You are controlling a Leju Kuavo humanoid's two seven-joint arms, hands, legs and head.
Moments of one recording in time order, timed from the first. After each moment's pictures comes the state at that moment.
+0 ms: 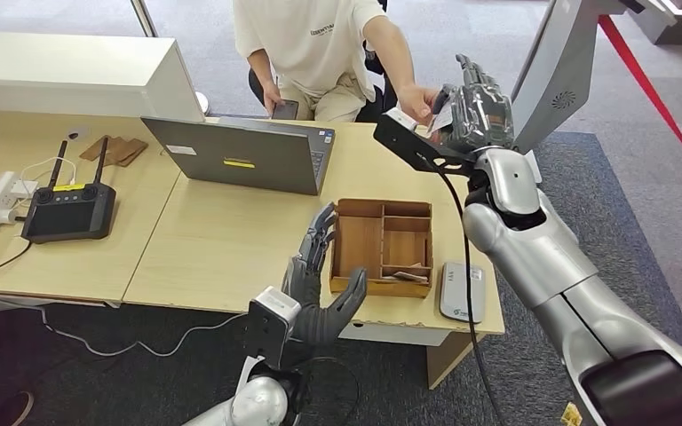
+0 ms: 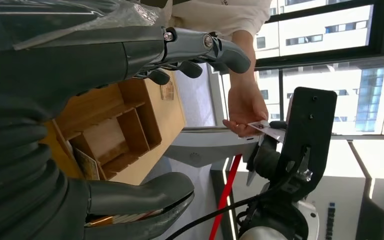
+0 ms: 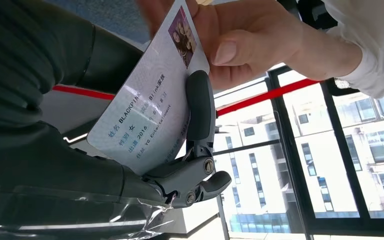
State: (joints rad) left arm -0.34 -0.01 -0.95 -1.53 0.20 0.63 -0.31; right arm -1.05 -0.09 0.79 -0.85 0.87 -0.17 0.43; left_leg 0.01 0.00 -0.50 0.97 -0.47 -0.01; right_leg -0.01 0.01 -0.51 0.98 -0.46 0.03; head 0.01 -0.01
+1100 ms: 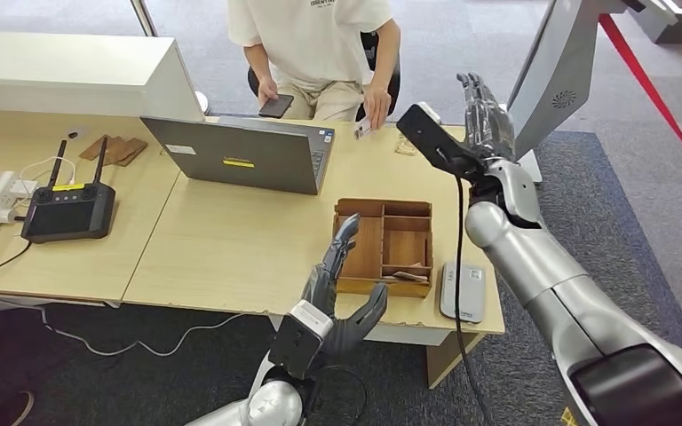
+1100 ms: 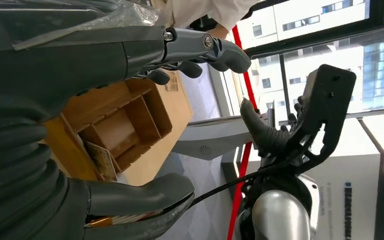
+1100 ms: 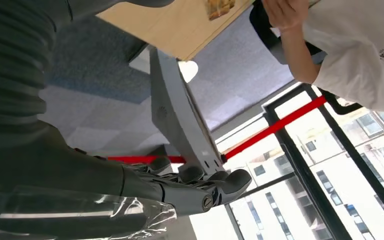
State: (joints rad) left arm -0.38 -0.02 -1.02 -1.43 0.17 0.63 -0.32; right arm -1.05 -0.06 0.76 -0.66 0.53 -0.34 0.28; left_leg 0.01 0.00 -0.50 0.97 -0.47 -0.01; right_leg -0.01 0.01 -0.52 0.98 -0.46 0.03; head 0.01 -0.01
